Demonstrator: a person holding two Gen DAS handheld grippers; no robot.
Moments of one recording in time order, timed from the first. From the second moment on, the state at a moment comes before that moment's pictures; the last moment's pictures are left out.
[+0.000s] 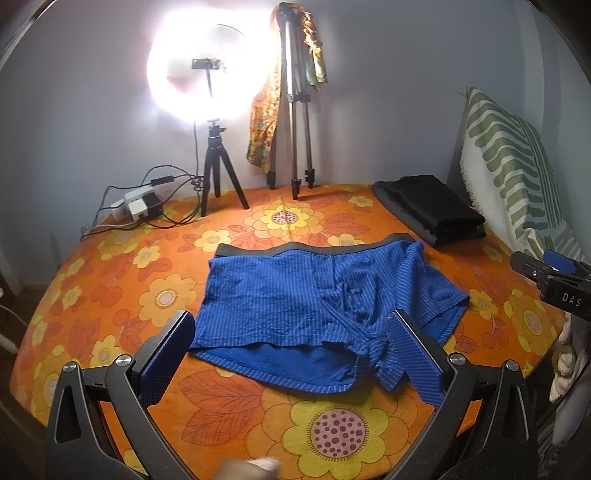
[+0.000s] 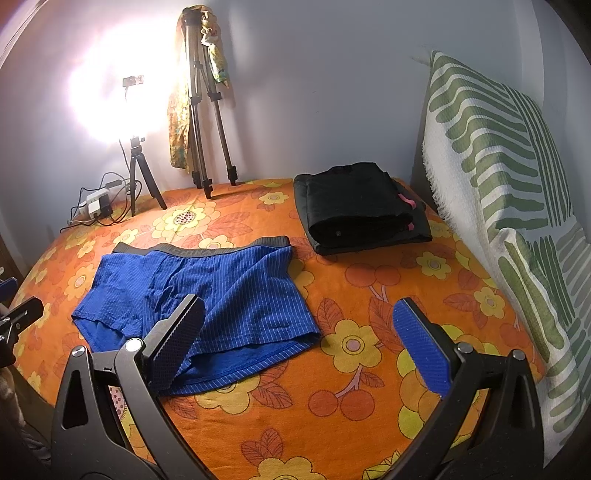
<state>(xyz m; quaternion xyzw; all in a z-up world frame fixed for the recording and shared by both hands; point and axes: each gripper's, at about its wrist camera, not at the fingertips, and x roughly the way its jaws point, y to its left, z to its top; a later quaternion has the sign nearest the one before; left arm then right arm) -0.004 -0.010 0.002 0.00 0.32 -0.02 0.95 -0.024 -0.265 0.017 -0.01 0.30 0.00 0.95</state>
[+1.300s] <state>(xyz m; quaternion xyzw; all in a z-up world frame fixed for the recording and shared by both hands) 0.037 -0.159 -0.045 -0.02 0.39 -0.21 0.90 0.114 -0.341 0.014 0.11 0.41 0.15 0.89</state>
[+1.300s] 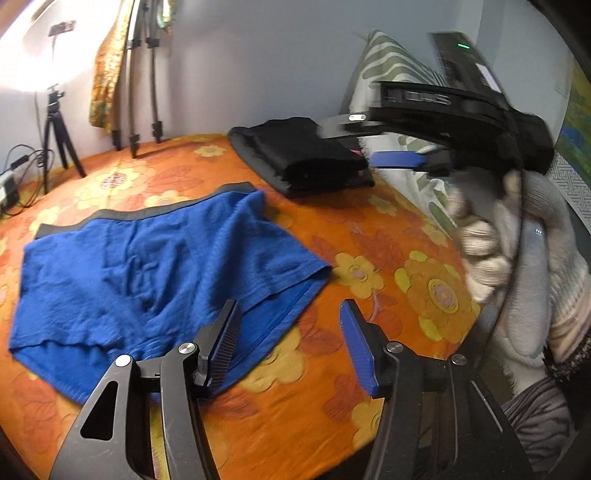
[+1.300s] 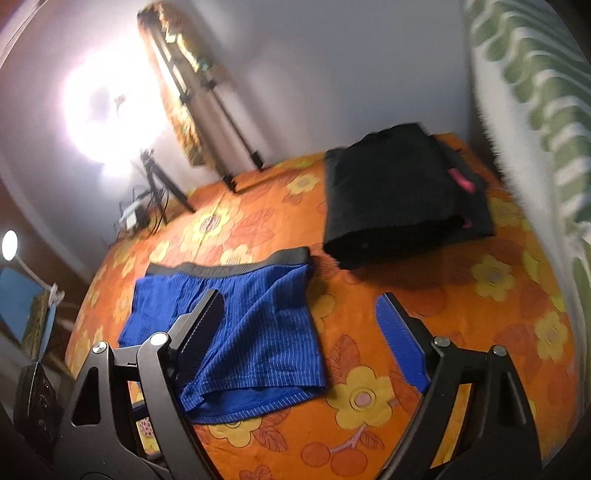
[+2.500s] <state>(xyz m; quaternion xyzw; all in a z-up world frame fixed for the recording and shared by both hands) 0.103 -0.267 -0.103 0.12 0.42 -0.22 0.87 0.252 -0.314 -0.097 0.13 0.52 0.27 0.80</state>
